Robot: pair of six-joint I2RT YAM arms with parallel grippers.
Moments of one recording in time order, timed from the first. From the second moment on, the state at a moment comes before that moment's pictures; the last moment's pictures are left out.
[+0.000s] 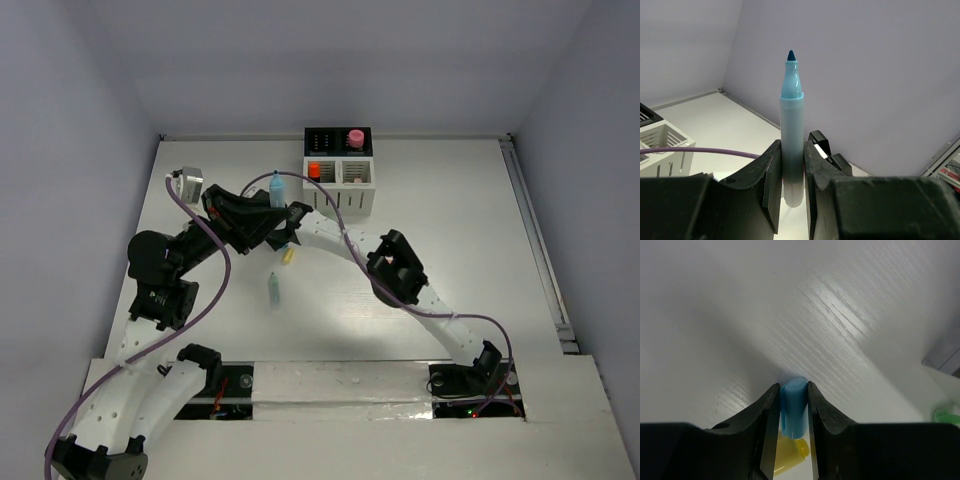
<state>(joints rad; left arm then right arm) -0.32 0.70 0.80 0.35 0.68 -0.72 0.96 2.56 2.32 -0.72 0.28 0.07</state>
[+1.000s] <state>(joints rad) -0.32 0.73 0.53 0.83 0.79 -1.11 0.61 1.57 1.23 0.48 -0.43 0.79</state>
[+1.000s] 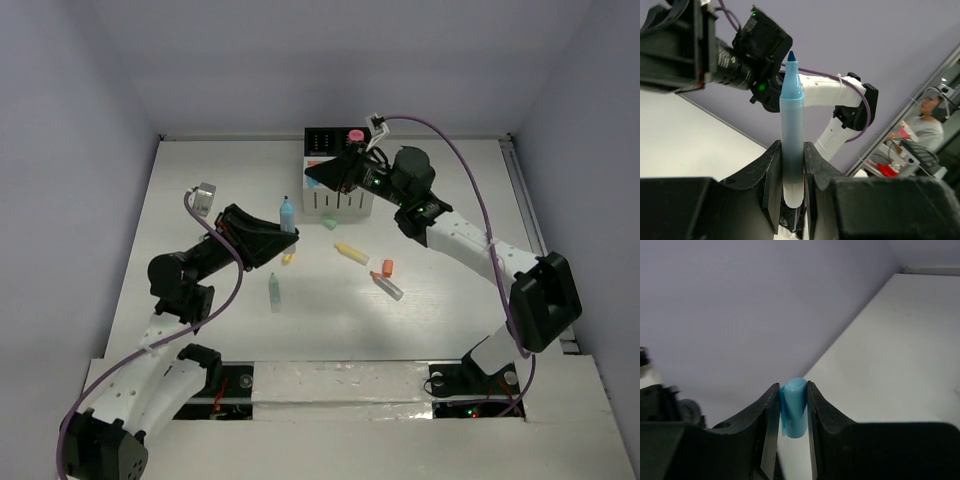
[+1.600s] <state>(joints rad) -0.33 0.89 0.40 1.11 0.87 -1.22 0.58 1.61 1.17 1.11 -0.55 1.24</state>
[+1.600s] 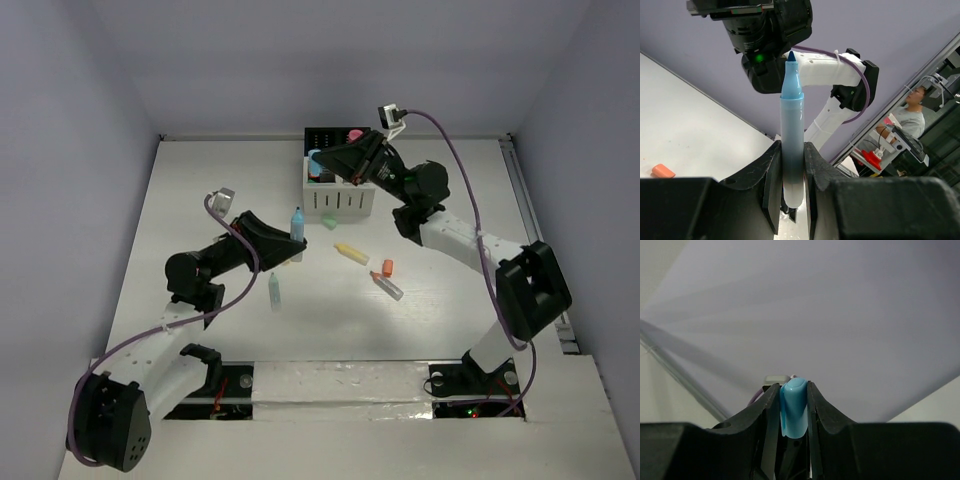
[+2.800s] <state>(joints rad) -0.33 0.91 0.46 1.03 0.82 -1.14 0.68 1.66 1.16 1.22 -0.58 1.28</state>
